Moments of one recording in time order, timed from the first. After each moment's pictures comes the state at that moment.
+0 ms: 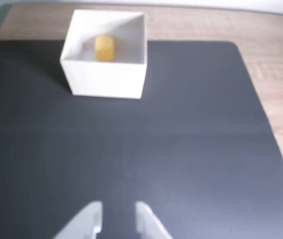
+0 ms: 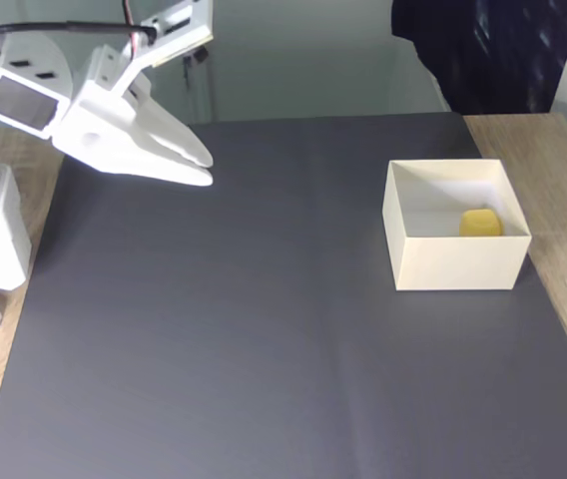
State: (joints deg) arm 17.8 167.7 157.0 40.5 172.3
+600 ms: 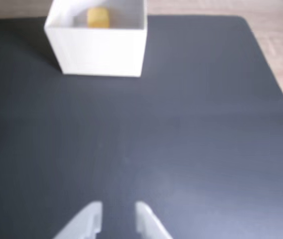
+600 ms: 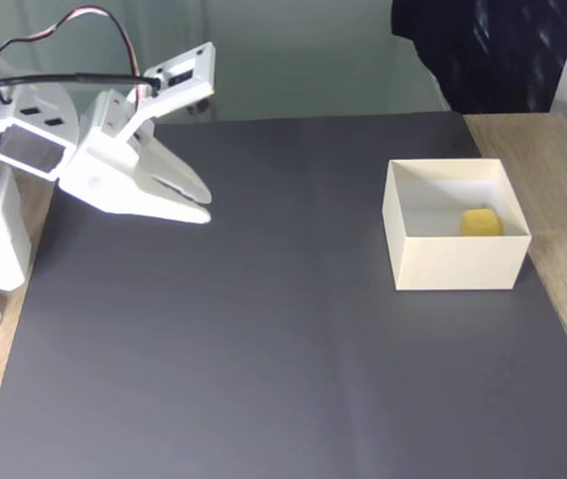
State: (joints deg) arm 18.5 177.0 170.5 37.2 172.8
